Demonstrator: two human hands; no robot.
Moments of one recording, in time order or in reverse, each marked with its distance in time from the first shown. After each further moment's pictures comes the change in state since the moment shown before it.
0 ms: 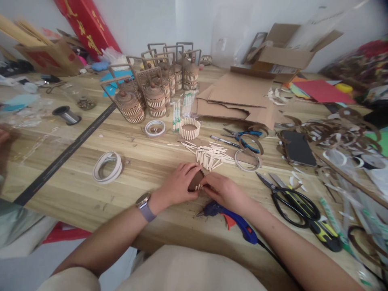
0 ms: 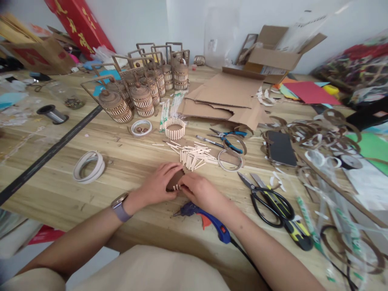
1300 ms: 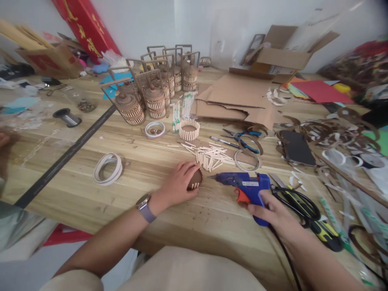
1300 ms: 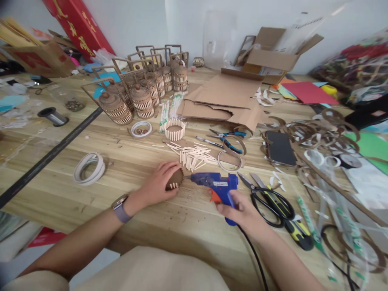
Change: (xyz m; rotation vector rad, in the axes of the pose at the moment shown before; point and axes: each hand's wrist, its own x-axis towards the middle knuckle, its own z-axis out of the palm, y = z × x) left_hand -0.003 -0.002 0.001 0.012 0.052 -0.015; right_hand -0.088 -0.004 -0.033 0.620 0.249 0.816
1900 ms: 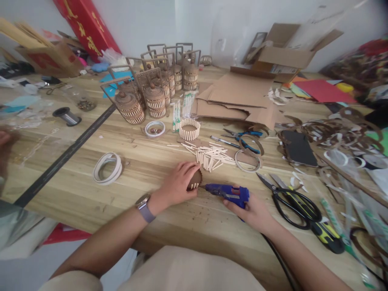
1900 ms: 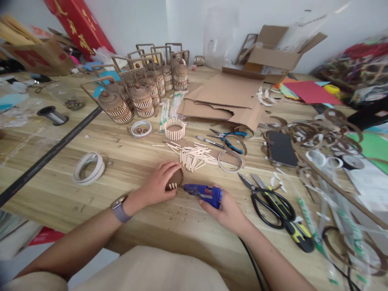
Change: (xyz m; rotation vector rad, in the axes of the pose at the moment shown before) left_hand 0.000 0.000 0.001 0.017 0.001 0.015; right_hand 0.023 0.001 0.030 -0.328 -0.084 -0.293
